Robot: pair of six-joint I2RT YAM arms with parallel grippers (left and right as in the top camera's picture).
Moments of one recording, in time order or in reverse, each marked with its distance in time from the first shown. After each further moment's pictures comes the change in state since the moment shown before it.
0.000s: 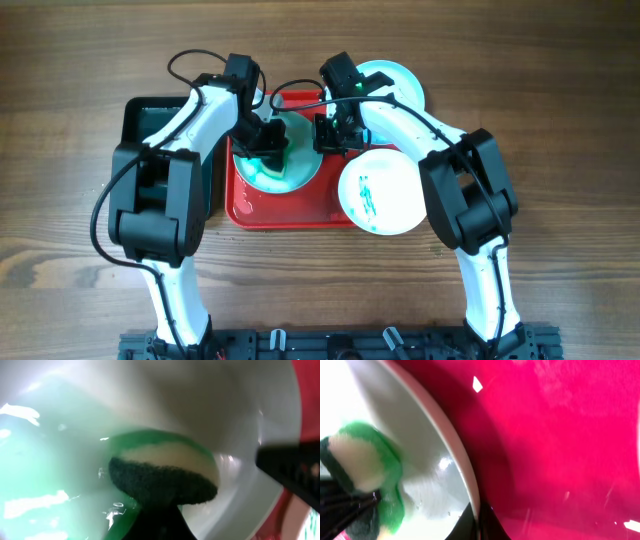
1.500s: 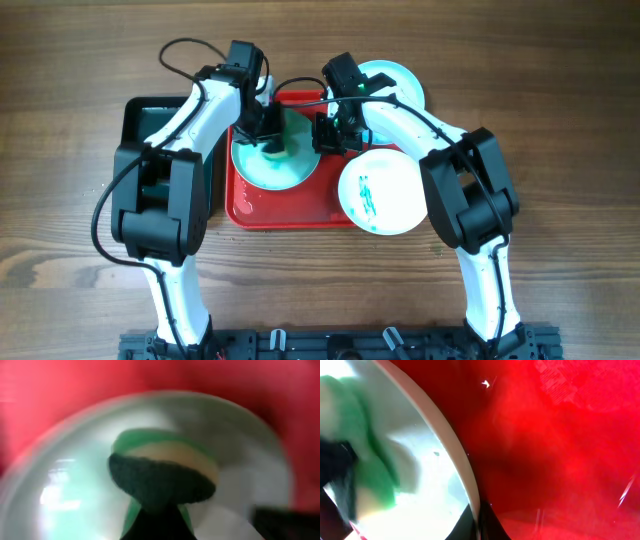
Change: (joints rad) left arm -0.010 0.008 0.061 0.058 -0.143 -0.219; right arm -0.010 0.001 -0.018 0.027 -0.045 0.056
